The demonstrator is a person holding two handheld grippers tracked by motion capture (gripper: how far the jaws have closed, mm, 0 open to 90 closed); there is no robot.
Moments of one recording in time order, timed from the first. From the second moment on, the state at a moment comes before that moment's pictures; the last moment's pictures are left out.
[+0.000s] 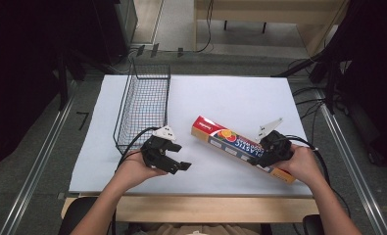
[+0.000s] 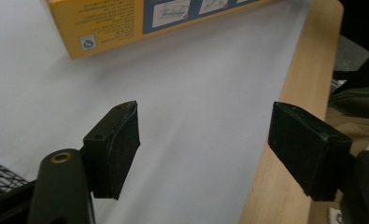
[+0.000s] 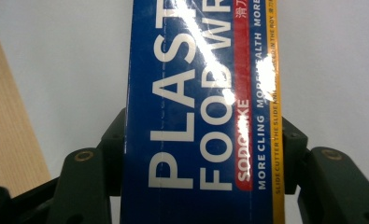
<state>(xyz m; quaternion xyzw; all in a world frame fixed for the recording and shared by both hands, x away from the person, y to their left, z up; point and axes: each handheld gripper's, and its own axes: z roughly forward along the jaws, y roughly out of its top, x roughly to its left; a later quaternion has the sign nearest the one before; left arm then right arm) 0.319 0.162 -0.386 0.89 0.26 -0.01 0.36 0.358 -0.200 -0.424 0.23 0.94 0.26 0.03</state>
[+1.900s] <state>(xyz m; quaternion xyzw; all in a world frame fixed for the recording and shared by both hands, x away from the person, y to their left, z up) 0.301 0.101 -0.392 0.95 0.11 0.03 0.29 0.316 -0.112 -0.399 0.02 0.97 0.24 0.00</state>
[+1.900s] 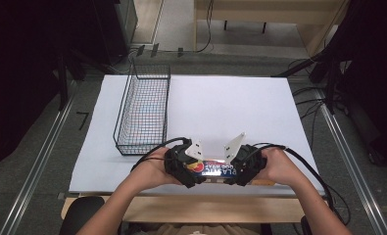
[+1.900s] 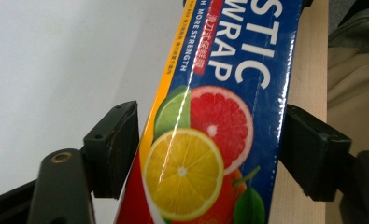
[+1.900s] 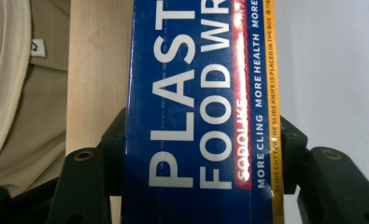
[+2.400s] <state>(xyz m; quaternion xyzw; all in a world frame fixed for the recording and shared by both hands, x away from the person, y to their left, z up) 0.298 0.096 -0.398 0.96 0.09 0.01 0.26 0.307 -0.098 -0.394 -0.01 0.97 0.23 0.02</state>
